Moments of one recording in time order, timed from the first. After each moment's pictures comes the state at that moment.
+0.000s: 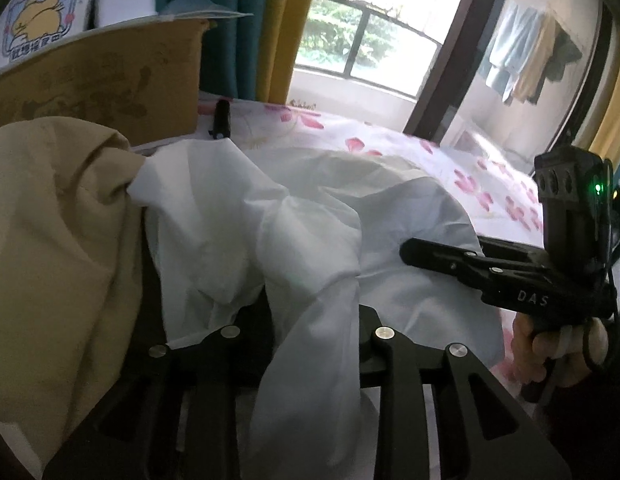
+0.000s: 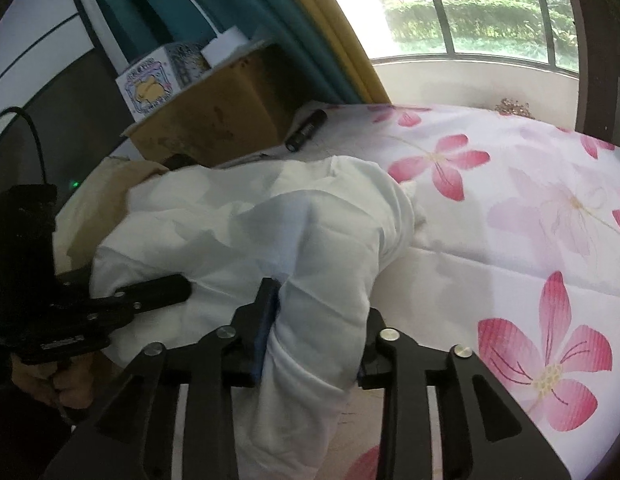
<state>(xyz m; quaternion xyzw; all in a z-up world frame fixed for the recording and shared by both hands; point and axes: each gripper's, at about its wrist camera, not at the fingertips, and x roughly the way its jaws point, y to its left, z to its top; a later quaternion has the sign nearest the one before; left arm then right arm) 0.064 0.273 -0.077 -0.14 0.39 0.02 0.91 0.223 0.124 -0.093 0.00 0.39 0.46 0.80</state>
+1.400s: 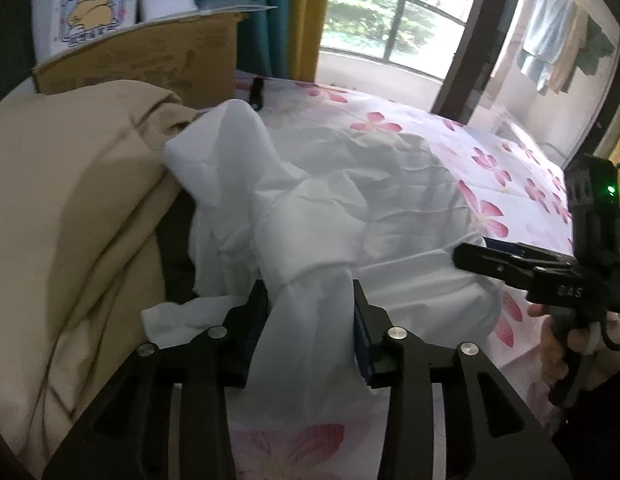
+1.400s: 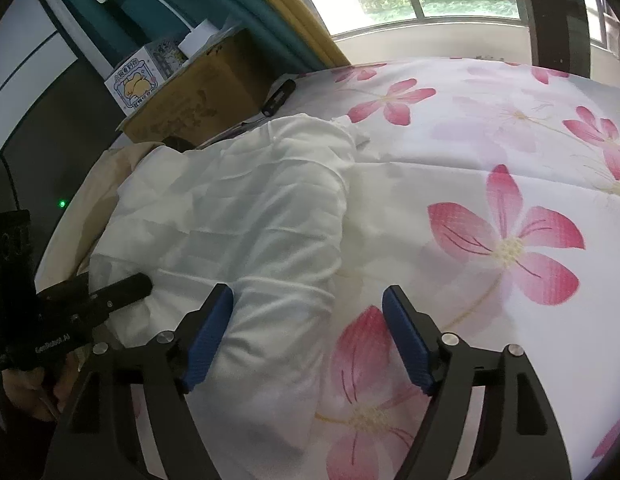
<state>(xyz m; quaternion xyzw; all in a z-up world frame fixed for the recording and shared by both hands) 0.011 0.243 -0.062 -0.13 0.42 0.11 0.89 0.199 0.067 -0.106 0.03 0.44 0.44 0.78</state>
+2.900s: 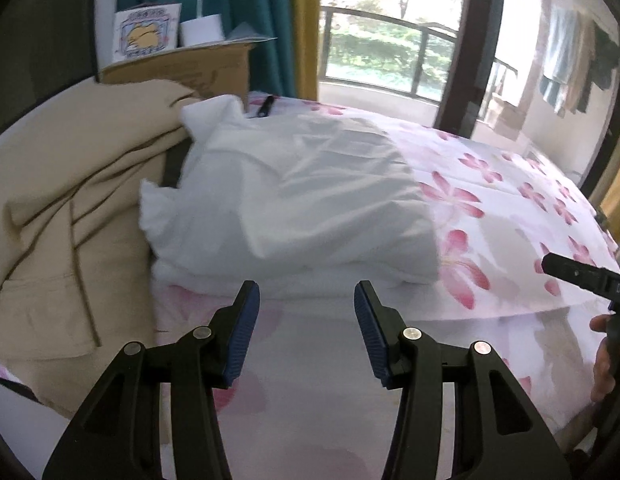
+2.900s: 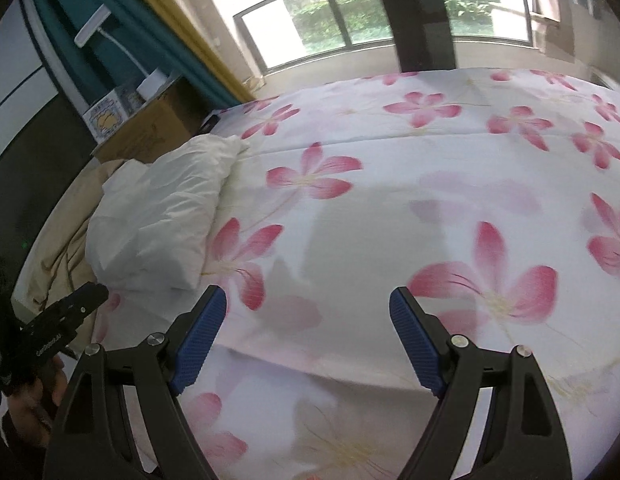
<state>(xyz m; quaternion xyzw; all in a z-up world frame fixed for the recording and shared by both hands) -0.050 0.139 -0.064 -0.12 0.36 0.18 0.91 0.151 -0.100 -0.098 0.05 0.41 0.33 0.85</state>
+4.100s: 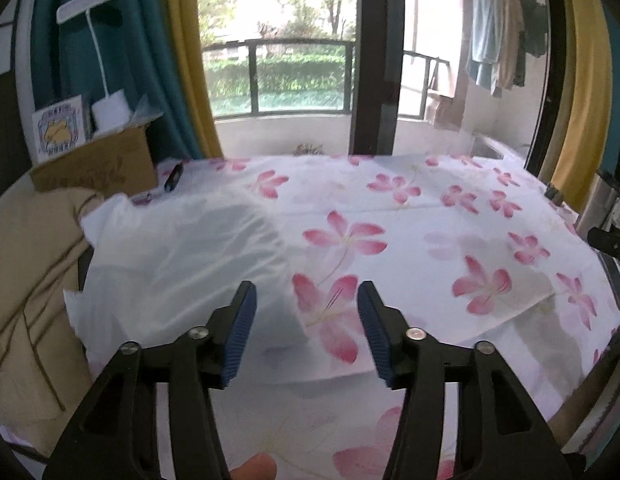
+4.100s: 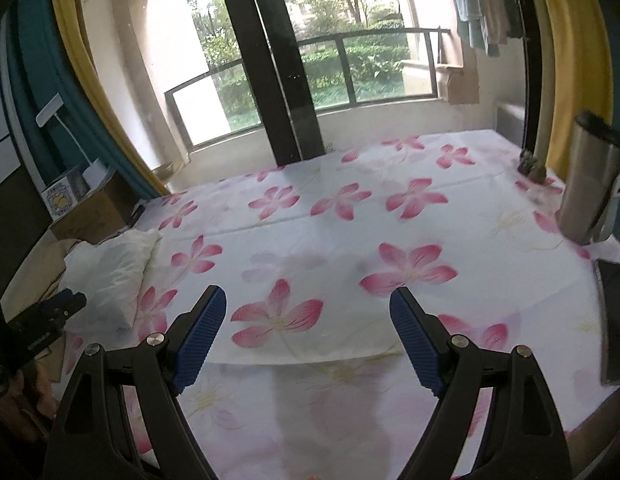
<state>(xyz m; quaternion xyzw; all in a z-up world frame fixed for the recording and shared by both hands) -0.005 0.055 -0.011 -0.04 0.31 0.10 0.95 0.122 -0.254 -0.030 0.07 0.32 0.19 0.93</state>
